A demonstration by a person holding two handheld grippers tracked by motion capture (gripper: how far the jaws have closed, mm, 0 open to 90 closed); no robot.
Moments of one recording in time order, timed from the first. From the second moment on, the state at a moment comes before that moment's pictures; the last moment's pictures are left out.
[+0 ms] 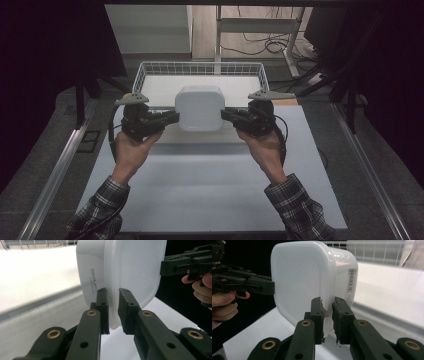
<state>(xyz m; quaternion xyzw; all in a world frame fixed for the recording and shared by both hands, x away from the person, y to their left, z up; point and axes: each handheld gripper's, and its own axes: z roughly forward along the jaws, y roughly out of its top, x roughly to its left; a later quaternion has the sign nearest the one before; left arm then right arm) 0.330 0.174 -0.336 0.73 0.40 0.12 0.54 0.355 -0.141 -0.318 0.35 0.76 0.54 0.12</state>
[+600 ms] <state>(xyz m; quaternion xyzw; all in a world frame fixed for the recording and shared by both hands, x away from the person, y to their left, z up) 0.383 0.175 -0.315 0.72 0.43 0.10 0.53 0.407 -0.133 -0.295 0.38 0.75 0.53 0.11</state>
